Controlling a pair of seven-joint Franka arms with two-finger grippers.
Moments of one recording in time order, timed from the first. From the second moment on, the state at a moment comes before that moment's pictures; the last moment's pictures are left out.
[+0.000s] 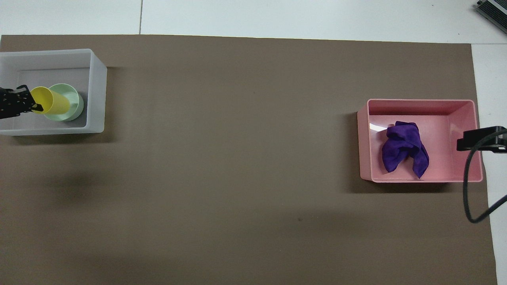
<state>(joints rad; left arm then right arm) 0.33 0.47 -0.06 -1.57 -0.16 2.02 -0.10 -0.02 -0.14 -0.02 -1.65 -0.01 1.51 0.12</state>
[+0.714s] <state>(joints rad) 0.28 0.39 -0.06 -1.42 -0.07 1.84 -0.10 -0.03 -0.14 -0.02 -1.65 0.07 1.51 0.12</state>
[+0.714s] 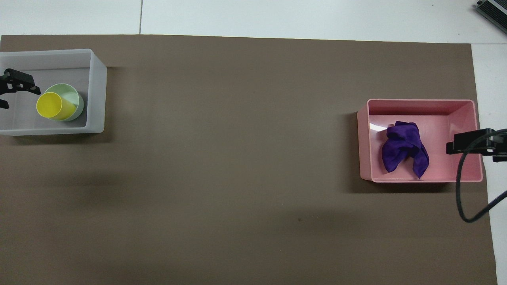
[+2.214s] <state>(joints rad) -0.06 -0.06 -0.04 -1.66 0.01 1.54 -0.13 -0.03 -0.15 -0.02 -1.68 0.04 1.51 0.11</state>
